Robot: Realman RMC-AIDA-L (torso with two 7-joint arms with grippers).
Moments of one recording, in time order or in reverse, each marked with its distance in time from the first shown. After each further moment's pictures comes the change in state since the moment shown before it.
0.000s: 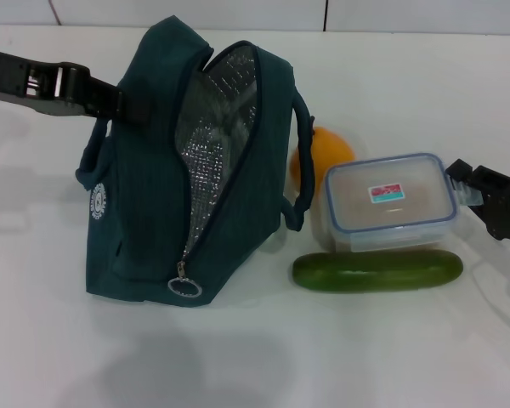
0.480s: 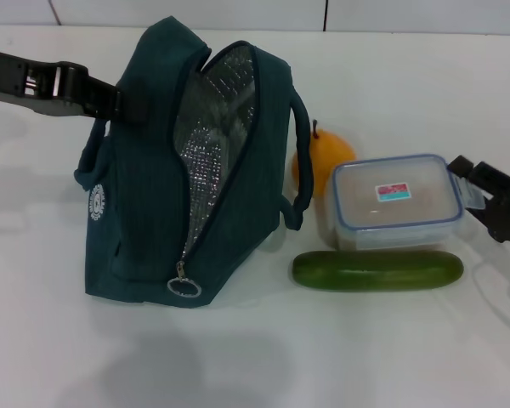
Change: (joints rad) left arm 0.002 0.002 -0.002 0.000 0.000 0.000 -0.007; right arm -0.004 0.000 -0.003 0.011 0.014 -0.004 0.004
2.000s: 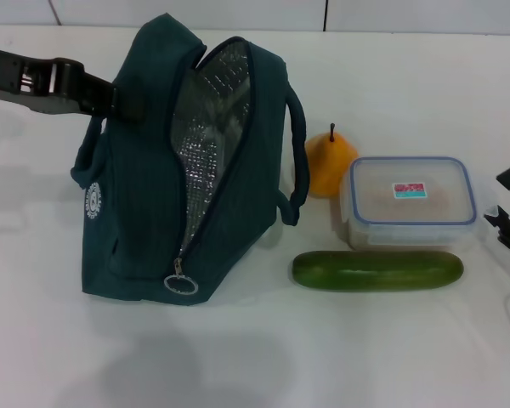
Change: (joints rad) left arm 0.001 0.006 -0.002 0.000 -0.005 0.000 -0.012; right arm -0.096 -0.003 0.010 0.065 0.088 -0.104 -0.009
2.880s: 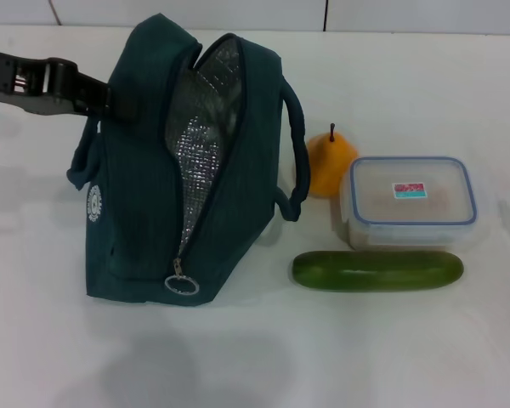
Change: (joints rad) left arm 0.008 0.007 -0.003 -0.002 -0.004 0.000 -0.006; right arm -0.087 -0.012 0.001 0.005 0.148 -0.179 -0.148
